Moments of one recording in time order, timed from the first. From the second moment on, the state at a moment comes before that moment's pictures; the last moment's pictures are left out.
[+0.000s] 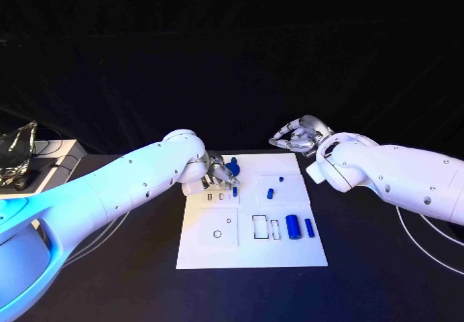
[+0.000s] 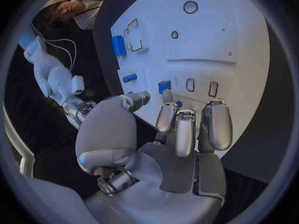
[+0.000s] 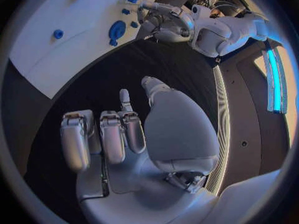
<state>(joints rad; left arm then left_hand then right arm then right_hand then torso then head) 1.24 -0.36 0.13 1.00 -1.00 0.34 -0.58 1.00 -0.25 0.73 0.28 0.06 0.74 0.08 0.82 0.75 1.35 0.01 1.35 1.21 1.47 -0.04 1.55 1.31 0.08 1.38 0.06 1.44 1.26 1.36 -0.72 -0.12 1.33 -0.77 -0.49 -0.10 1.29 -0.18 0.23 0.29 0.34 0.87 0.15 0.26 0.48 1.47 0.08 1.53 1.31 1.47 0.00 1.56 1.31 0.01 1.47 0.11 1.53 1.31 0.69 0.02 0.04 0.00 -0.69</state>
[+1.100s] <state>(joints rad) 1.23 -0.34 0.12 0.96 -1.01 0.36 -0.58 0.98 -0.25 0.64 0.28 0.06 0.74 0.08 0.81 0.77 1.35 0.01 1.35 1.21 1.47 -0.04 1.55 1.31 0.08 1.38 0.06 1.44 1.26 1.36 -0.71 -0.12 1.33 -0.78 -0.48 -0.11 1.29 -0.18 0.23 0.29 0.34 0.87 0.15 0.26 0.48 1.47 0.08 1.53 1.31 1.47 0.00 1.56 1.31 0.01 1.47 0.11 1.53 1.31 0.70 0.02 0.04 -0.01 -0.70</state>
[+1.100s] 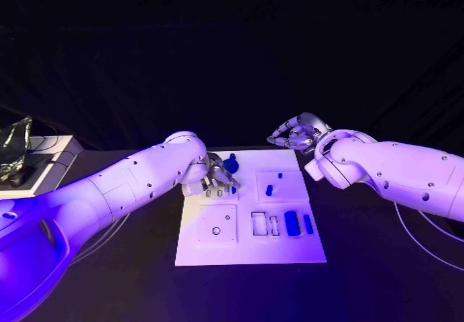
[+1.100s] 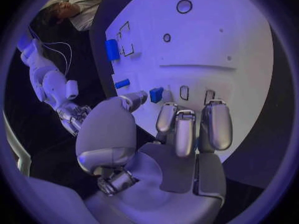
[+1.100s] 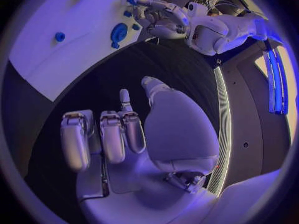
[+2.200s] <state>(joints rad) 1.22 -0.32 0.12 0.94 -1.01 0.36 -0.55 1.06 -0.20 0.68 0.25 0.06 0.74 0.08 0.80 0.79 1.34 0.01 1.34 1.19 1.47 -0.04 1.55 1.31 0.08 1.37 0.06 1.44 1.25 1.36 -0.71 -0.12 1.33 -0.78 -0.47 -0.12 1.28 -0.18 0.23 0.29 0.34 0.87 0.16 0.27 0.49 1.47 0.08 1.53 1.31 1.47 0.00 1.56 1.31 0.01 1.47 0.11 1.53 1.31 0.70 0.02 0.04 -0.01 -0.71</state>
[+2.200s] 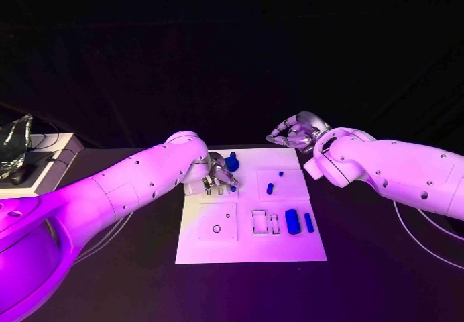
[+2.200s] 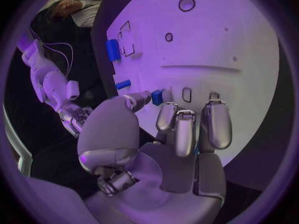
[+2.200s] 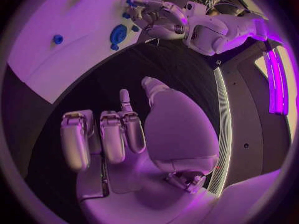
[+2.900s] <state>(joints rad) 1.22 -0.33 0.11 0.96 -1.00 0.34 -0.53 1.10 -0.15 0.84 0.16 0.20 0.73 0.09 0.78 0.80 1.34 0.00 1.32 1.18 1.46 -0.05 1.55 1.31 0.08 1.37 0.06 1.44 1.26 1.36 -0.70 -0.12 1.32 -0.79 -0.45 -0.12 1.28 -0.18 0.23 0.29 0.34 0.87 0.15 0.27 0.49 1.47 0.08 1.53 1.31 1.47 0.00 1.56 1.31 0.01 1.47 0.11 1.53 1.31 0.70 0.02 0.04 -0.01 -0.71</state>
